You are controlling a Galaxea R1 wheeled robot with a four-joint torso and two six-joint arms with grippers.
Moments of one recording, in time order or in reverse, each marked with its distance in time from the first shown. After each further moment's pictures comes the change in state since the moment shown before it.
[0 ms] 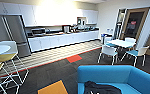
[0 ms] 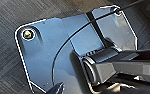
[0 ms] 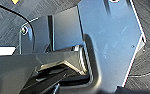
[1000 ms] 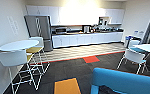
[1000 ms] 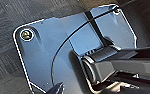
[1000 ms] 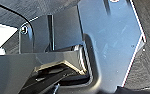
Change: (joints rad) left arm 0.000 0.002 0.000 0.020 0.000 0.000; right arm 0.000 0.001 -0.003 -0.001 0.000 0.000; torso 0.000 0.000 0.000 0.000
